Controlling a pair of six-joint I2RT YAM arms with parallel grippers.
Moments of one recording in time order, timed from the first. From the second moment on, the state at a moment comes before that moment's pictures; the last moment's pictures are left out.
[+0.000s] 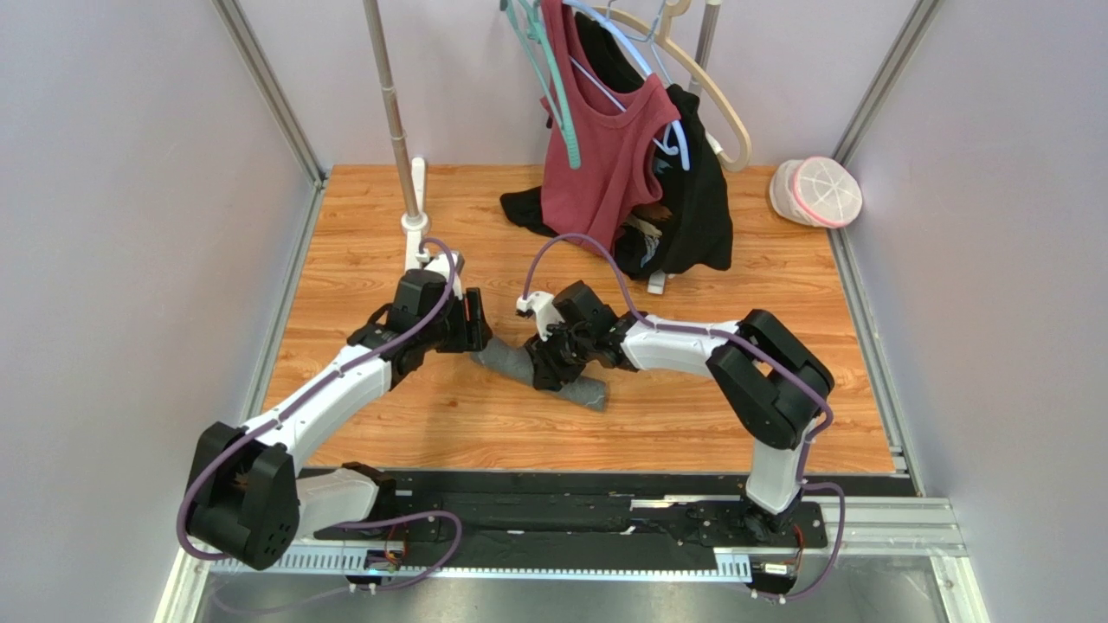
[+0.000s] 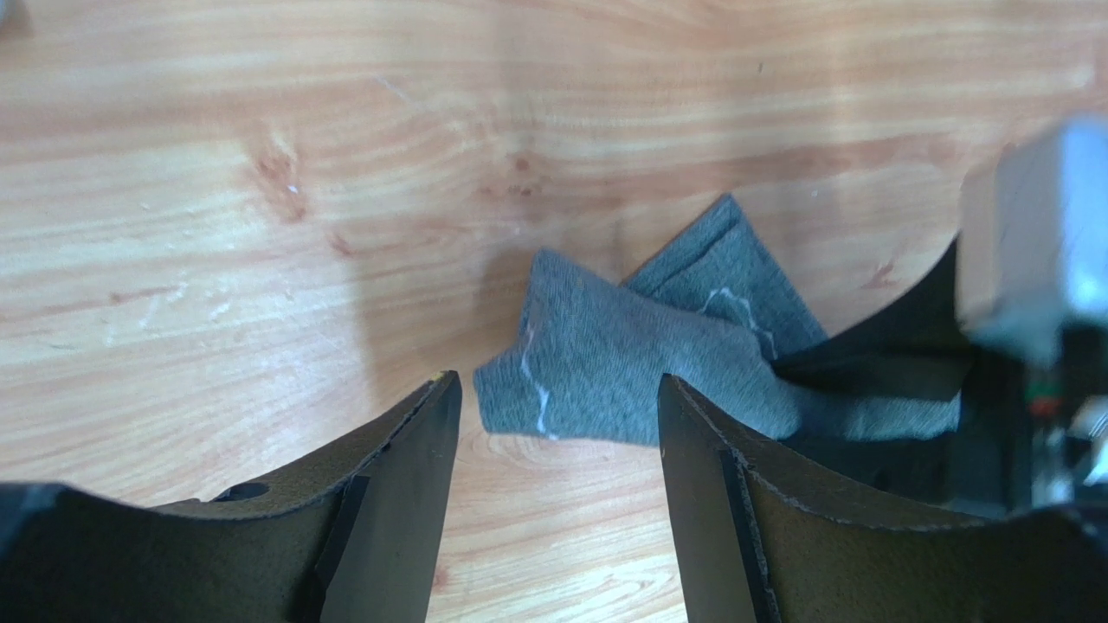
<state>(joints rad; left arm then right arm) -0.40 1.19 0.72 -0.24 0.04 -0.37 0.84 1.84 1.05 -0.08 -0.33 0.05</state>
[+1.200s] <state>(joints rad) -0.40 1.43 0.66 -0.09 0.13 -0.41 0.70 1.90 1.08 -0.12 -0.75 0.22</state>
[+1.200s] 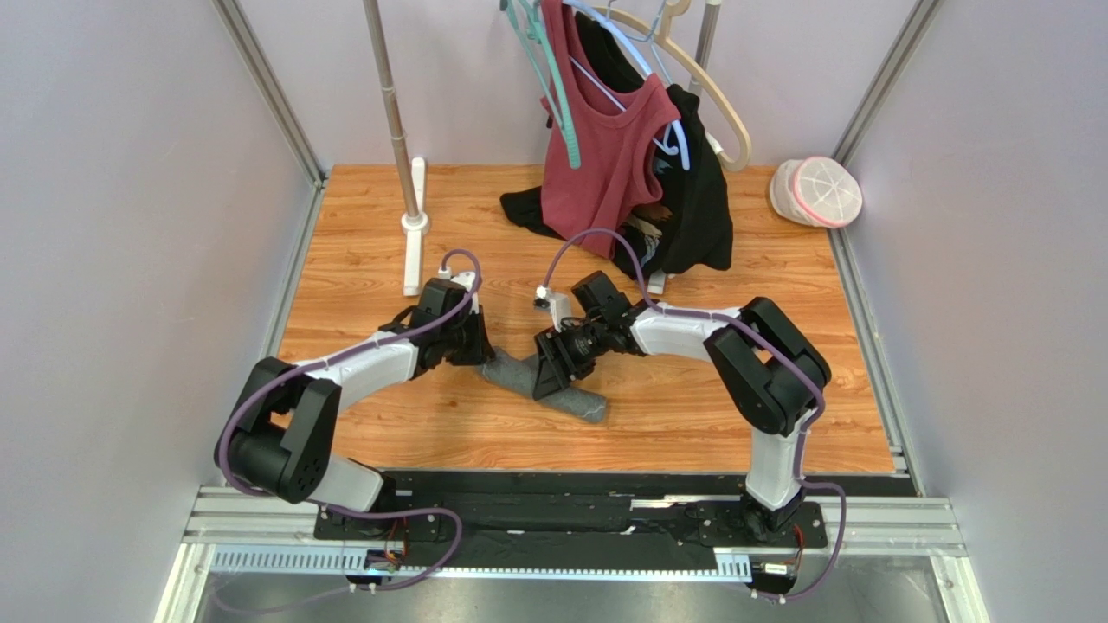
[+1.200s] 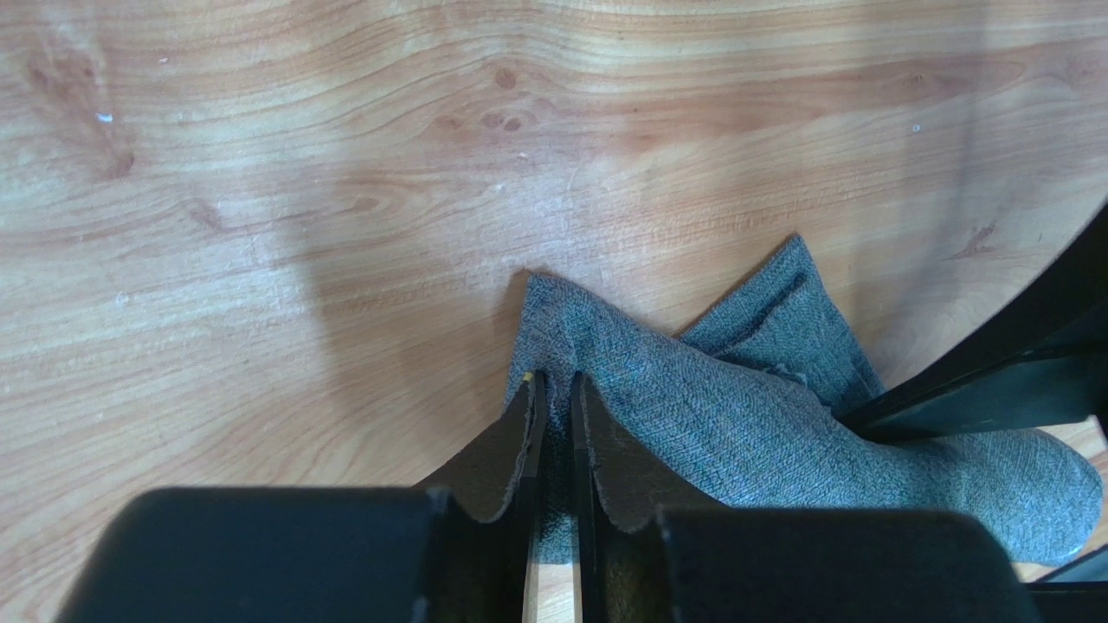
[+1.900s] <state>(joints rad) -0.39 1.56 0.79 -0.17 0.15 -0.41 1.04 1.64 0.97 -0.13 -0.05 0.09</state>
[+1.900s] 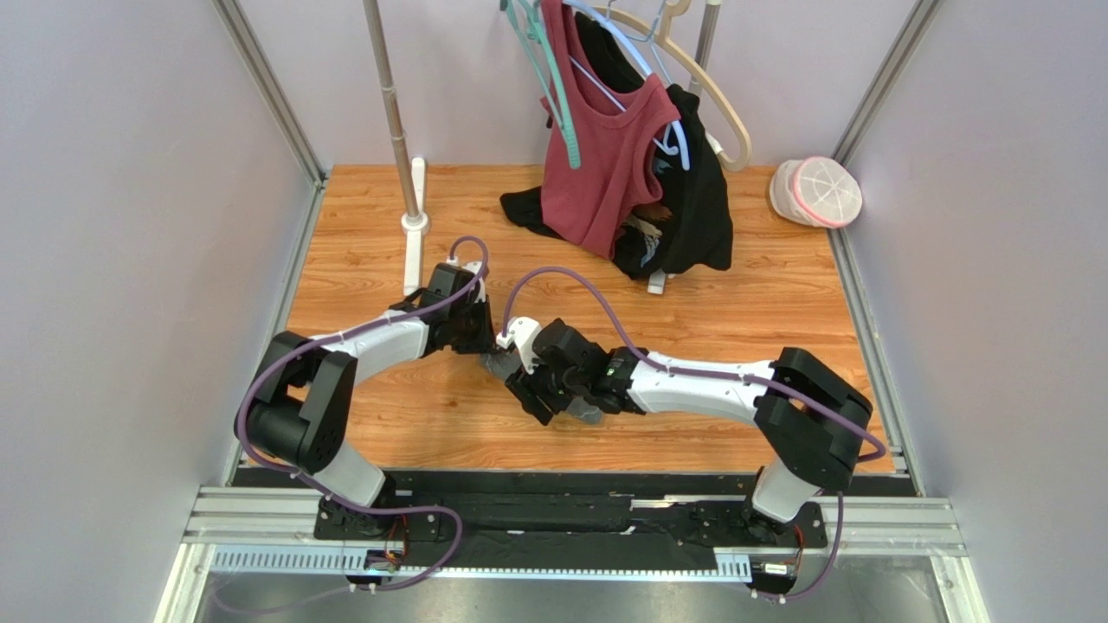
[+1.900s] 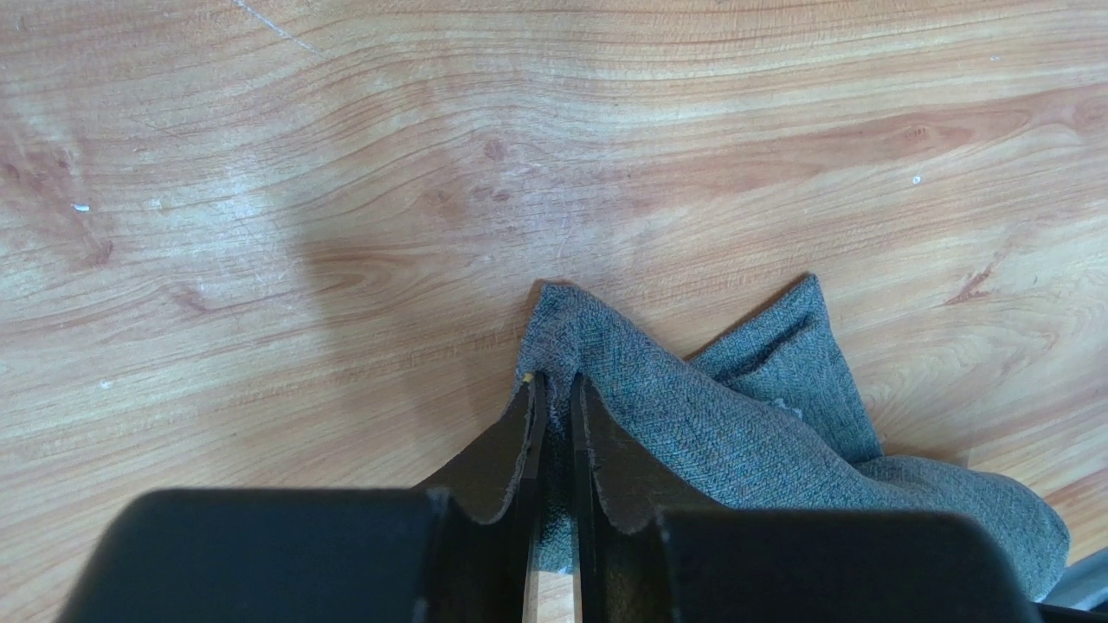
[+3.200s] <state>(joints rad) -0.35 1.22 0.77 -0.21 0.07 -0.39 0.78 1.90 1.12 -0.07 -0.38 0.07</state>
